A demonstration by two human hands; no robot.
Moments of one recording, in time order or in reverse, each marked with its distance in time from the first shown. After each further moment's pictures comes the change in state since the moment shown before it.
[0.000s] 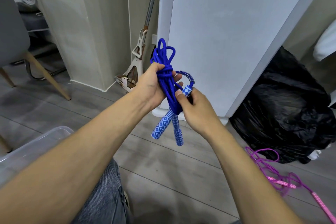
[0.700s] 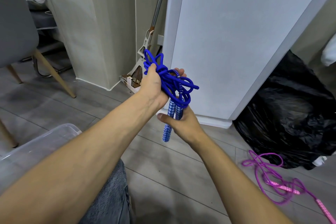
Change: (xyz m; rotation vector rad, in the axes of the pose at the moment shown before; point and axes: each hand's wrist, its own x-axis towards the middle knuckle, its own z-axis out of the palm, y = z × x) left_hand 0.000 0.003 0.000 -0.189 0.180 -0.017; right_hand -0.001 0.025 0.049 0.278 -0.209 0.105
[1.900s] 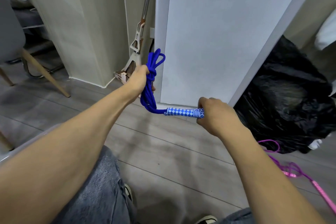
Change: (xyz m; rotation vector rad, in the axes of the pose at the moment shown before) left_hand 0.055 0.011 -0.051 0.869 0.011 0.157; right_hand -0.010 0.007 -0.082 -1.270 0.127 0.013
